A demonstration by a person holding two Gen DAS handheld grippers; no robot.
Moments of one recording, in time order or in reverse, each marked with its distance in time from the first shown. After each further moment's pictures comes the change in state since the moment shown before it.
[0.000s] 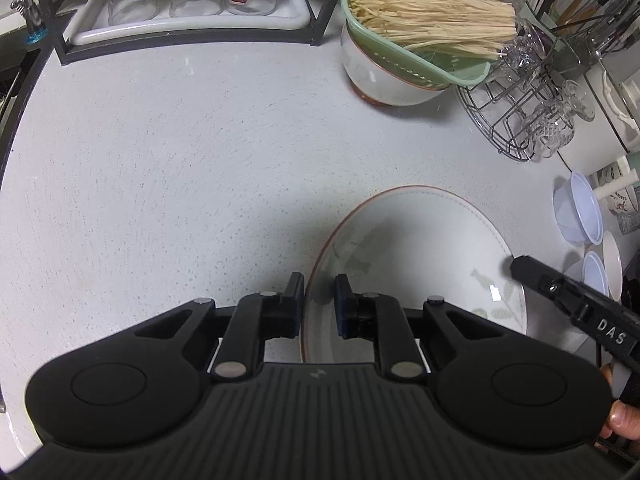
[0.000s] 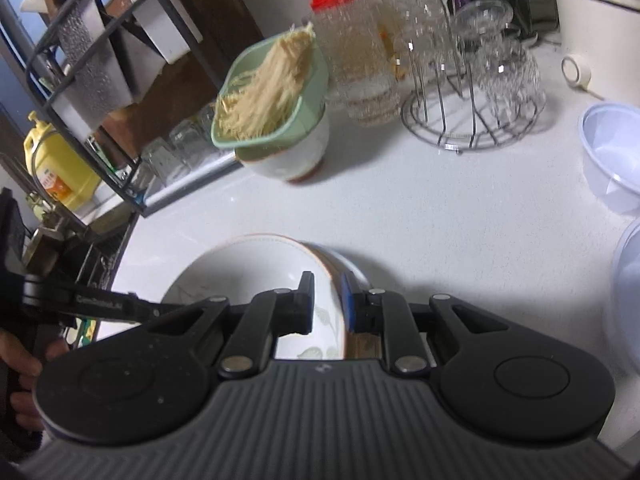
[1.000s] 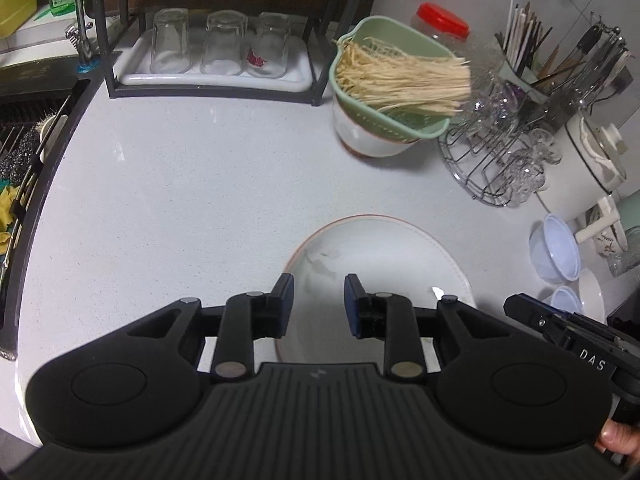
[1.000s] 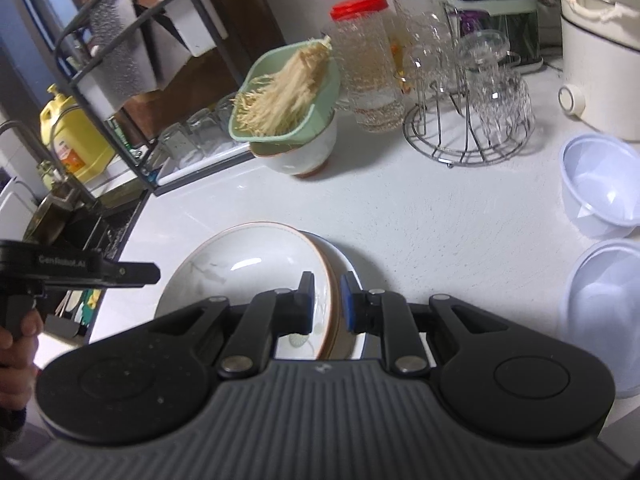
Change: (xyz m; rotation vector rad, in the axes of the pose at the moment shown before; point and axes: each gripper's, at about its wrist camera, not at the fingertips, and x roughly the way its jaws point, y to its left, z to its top) left arm -0.068 -0.035 -0.033 -0.051 -0.195 0.044; right arm -0.045 -0.001 0.001 -0.111 0.002 0.013
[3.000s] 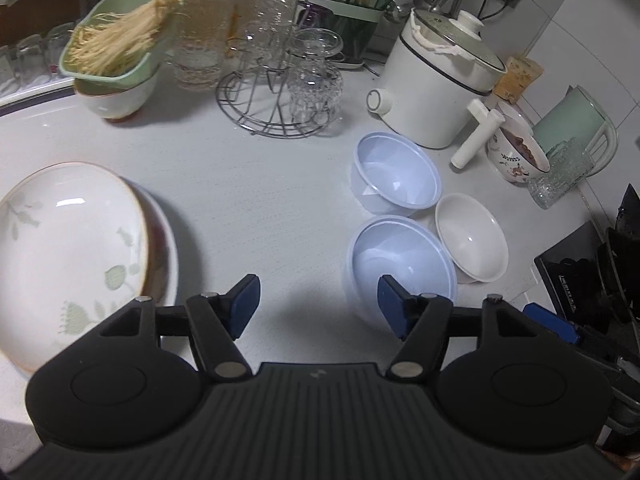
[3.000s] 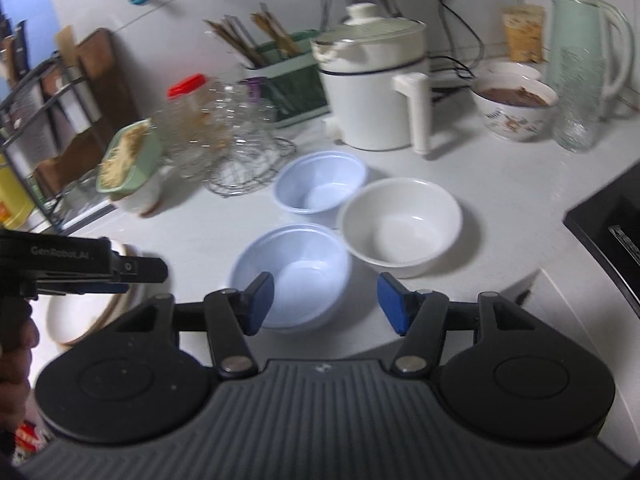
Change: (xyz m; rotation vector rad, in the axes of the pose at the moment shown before) left arm 0.046 -0.249 -0.086 0.190 0.012 -0.141; right arm -0.149 -0.167 -0.059 0.117 -0.164 -0.278
